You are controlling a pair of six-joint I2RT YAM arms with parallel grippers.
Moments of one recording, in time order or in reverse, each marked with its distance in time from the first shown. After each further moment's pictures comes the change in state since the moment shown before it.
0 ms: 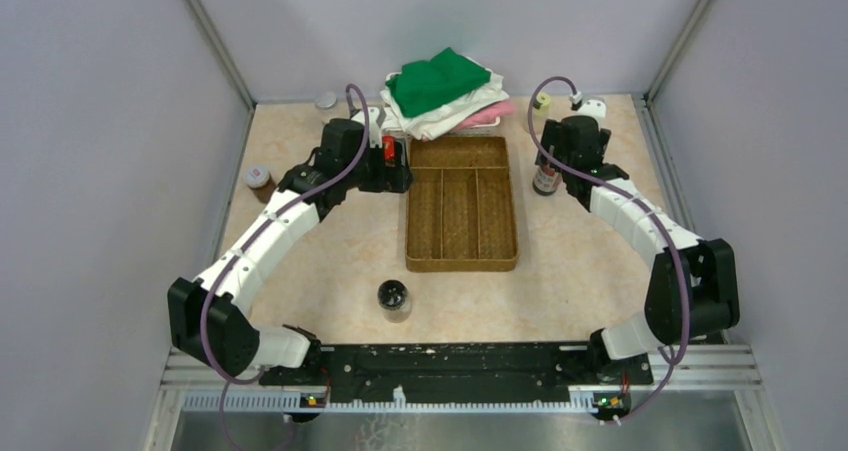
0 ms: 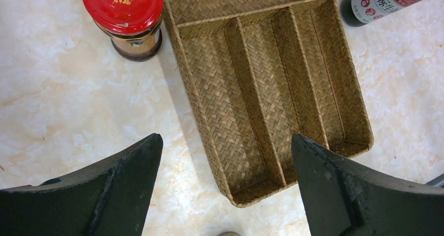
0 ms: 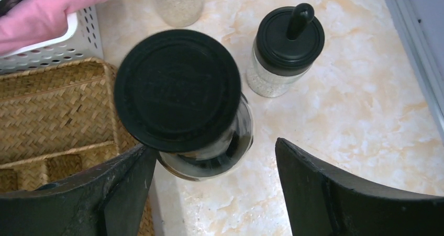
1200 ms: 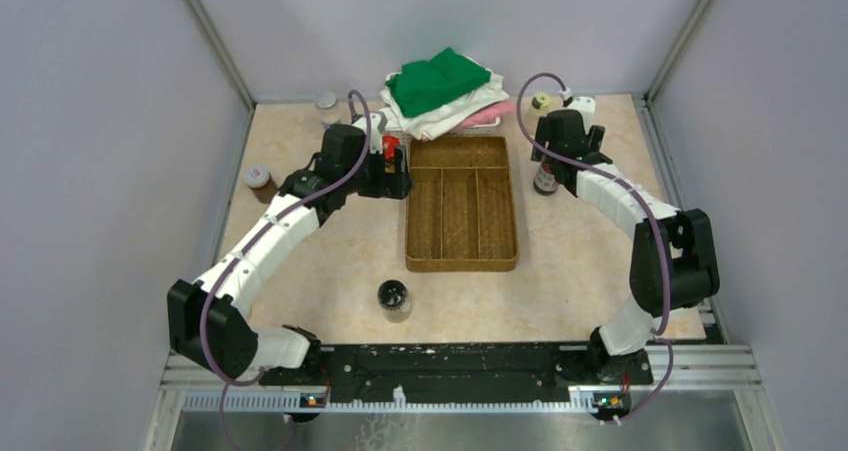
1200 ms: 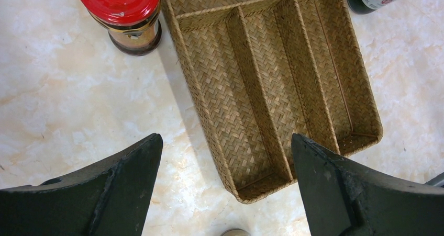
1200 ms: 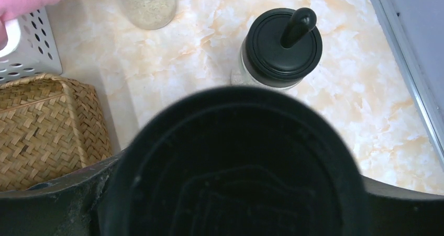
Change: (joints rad) left arm 0.000 -0.015 -0.047 0.018 0.011 0.025; right arm 0.013 0.159 0.102 -0.022 0.097 0.002
